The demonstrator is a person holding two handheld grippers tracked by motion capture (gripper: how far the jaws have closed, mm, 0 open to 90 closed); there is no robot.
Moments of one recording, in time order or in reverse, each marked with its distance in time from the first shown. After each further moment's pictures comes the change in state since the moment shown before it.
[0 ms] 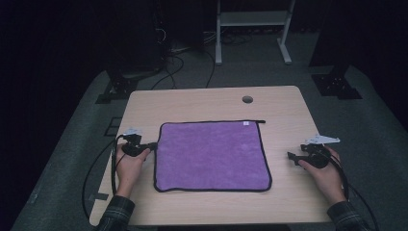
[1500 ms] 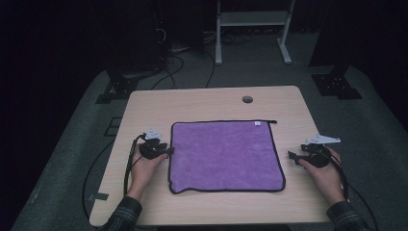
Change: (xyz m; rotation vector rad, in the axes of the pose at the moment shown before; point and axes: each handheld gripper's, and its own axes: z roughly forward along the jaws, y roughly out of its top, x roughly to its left) left arm -0.041 -0.005 0.043 0.074 0.000 0.234; right arm 0.000 0.000 0.000 -0.003 -0.013 0.011
